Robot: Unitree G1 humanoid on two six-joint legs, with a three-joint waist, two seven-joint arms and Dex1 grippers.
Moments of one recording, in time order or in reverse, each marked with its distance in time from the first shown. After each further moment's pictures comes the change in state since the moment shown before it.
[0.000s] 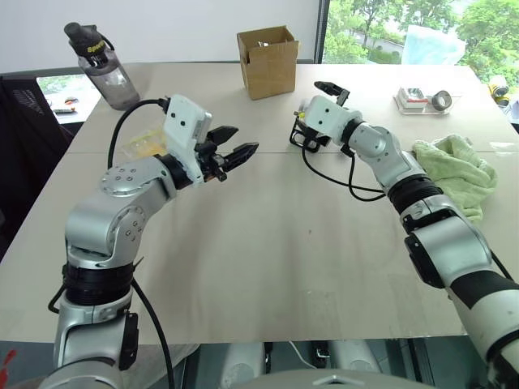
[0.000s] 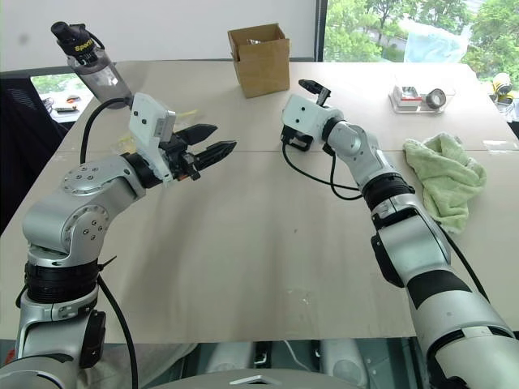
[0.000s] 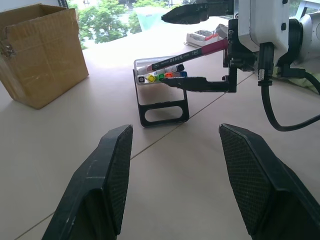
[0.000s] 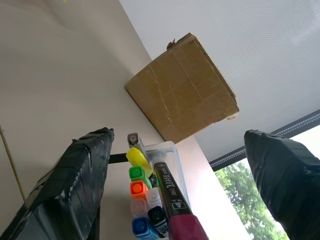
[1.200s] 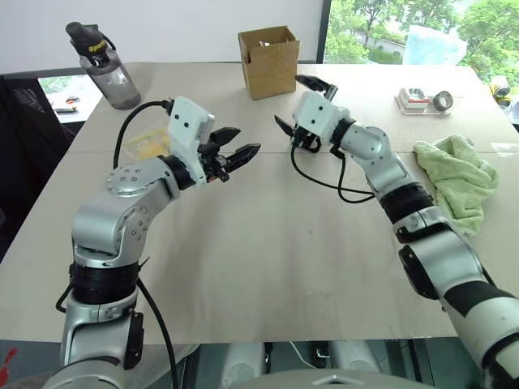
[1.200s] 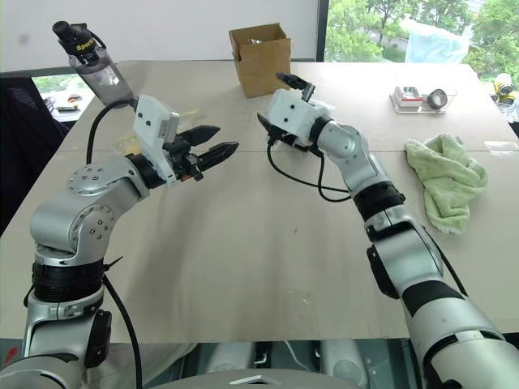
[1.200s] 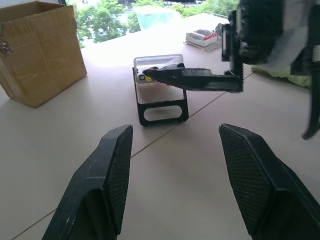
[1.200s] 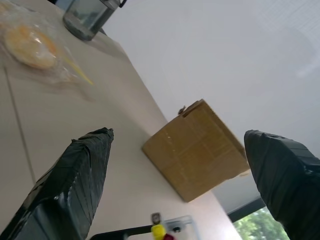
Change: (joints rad) left arm 0.005 -0.041 -0.002 0.015 0.038 -0.032 -0.027; right arm 0.176 0.033 -0.066 -0.370 0.168 0.098 0.183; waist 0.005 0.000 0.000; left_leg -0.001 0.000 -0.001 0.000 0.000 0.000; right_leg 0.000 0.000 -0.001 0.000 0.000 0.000
